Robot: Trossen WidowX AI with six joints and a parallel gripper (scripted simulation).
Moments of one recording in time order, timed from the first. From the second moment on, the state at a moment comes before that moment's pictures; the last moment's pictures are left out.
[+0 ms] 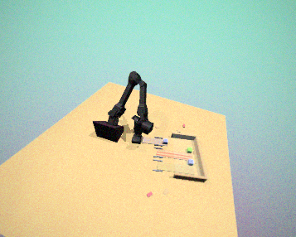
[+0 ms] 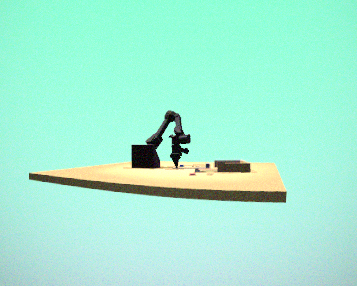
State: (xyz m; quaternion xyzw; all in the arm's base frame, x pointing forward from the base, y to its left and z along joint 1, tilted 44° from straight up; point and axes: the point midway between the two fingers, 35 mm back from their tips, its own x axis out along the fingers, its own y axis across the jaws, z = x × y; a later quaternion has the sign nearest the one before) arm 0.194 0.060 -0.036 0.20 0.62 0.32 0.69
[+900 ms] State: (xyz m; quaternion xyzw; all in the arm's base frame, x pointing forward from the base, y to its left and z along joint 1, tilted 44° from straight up) arm 0.249 0.037 0.004 0.18 0.62 0.33 0.69
